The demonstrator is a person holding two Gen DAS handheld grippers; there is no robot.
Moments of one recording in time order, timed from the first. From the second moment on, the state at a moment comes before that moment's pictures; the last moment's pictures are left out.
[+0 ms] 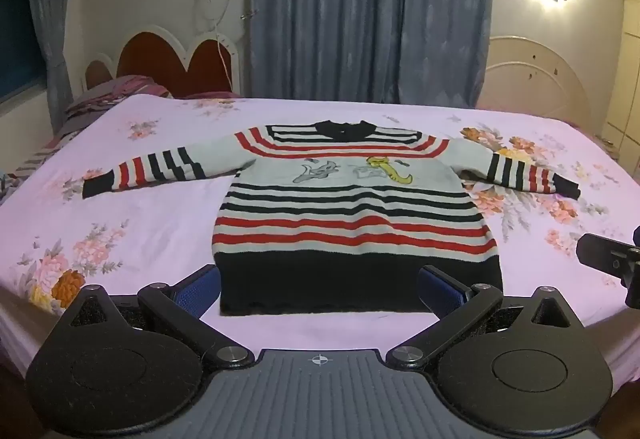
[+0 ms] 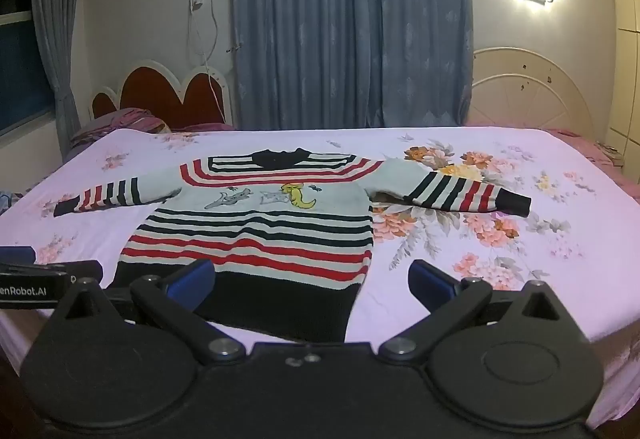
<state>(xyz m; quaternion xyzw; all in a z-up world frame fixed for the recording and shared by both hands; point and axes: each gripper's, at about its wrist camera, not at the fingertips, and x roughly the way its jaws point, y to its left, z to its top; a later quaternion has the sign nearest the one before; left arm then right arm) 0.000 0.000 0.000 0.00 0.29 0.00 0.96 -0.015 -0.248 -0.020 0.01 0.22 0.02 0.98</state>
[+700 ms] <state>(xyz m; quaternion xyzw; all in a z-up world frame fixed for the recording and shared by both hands) 0.006 0.002 -0.003 0.01 0.30 0.00 0.96 -0.010 -0.247 -0.020 0.02 0.22 0.02 0.98</state>
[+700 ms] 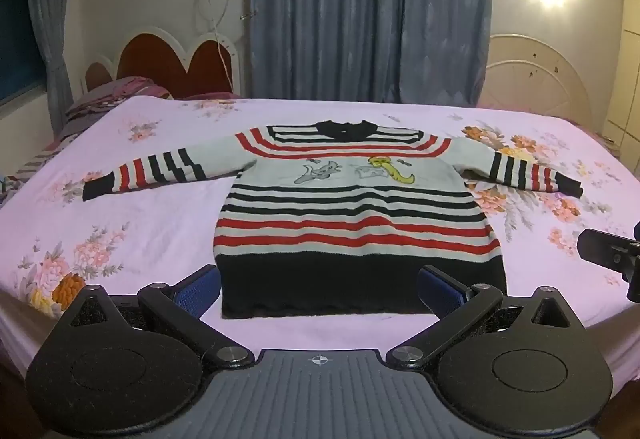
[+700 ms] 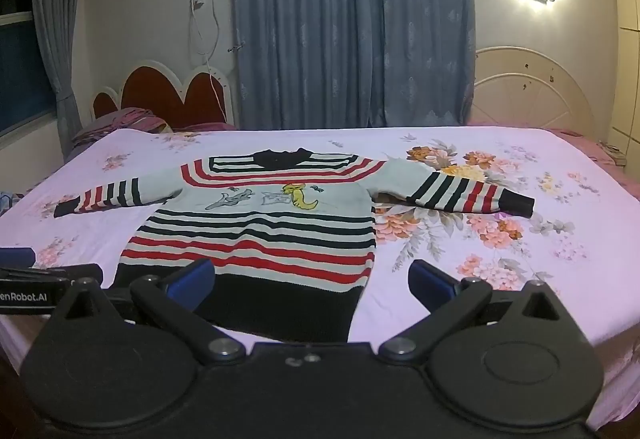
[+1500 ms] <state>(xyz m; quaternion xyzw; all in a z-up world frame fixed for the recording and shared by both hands) 0.009 0.003 -0.004 0.01 0.30 0.00 0.96 -0.007 -0.246 -0.020 0.02 0.22 0.02 0.98</state>
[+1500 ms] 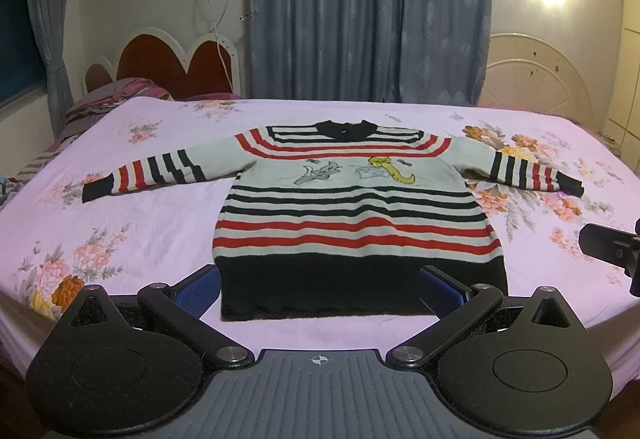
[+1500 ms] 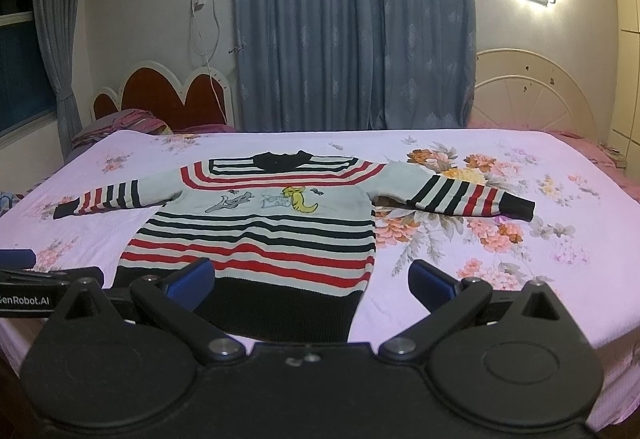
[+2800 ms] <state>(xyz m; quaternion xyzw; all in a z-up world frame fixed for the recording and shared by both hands) 0.008 0.001 -0.003 0.00 0.29 0.01 0.96 -0.004 -0.250 -0.013 0.02 0.22 0.02 0.98</state>
